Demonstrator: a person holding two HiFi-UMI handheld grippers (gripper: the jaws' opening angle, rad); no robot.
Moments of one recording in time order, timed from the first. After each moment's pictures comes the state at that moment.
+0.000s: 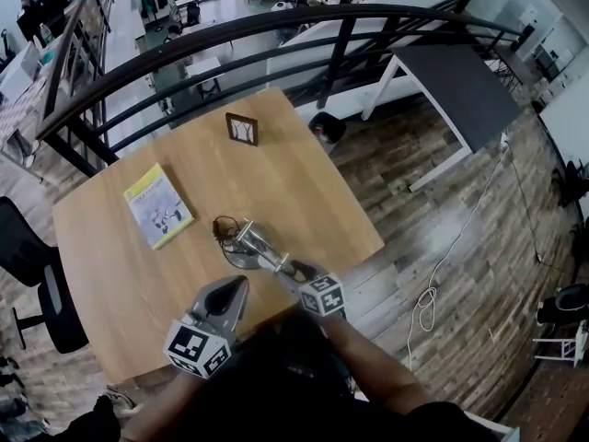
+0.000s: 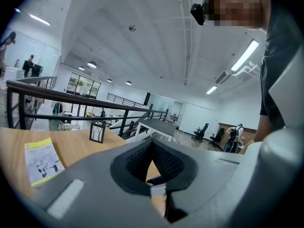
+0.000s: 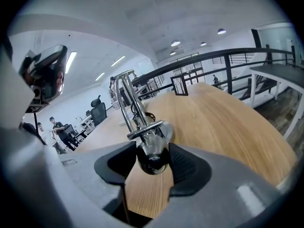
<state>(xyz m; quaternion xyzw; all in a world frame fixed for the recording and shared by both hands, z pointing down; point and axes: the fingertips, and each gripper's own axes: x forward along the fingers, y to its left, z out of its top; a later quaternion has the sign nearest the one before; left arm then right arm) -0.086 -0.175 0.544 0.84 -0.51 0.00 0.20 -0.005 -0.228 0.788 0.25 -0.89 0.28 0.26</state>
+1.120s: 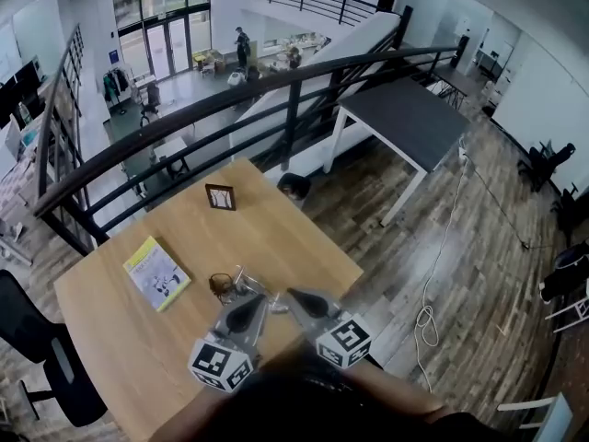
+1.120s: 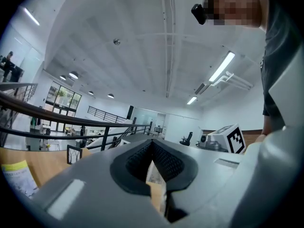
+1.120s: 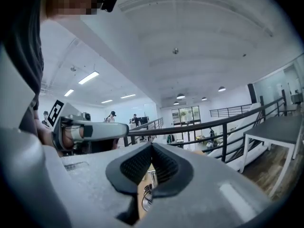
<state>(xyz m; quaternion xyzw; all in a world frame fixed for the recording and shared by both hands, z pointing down) -0.048 -0.184 0.468 0.89 -0.43 -0.06 0.11 -0.004 -0.203 0.502 0.33 -0.94 0.07 0.04</state>
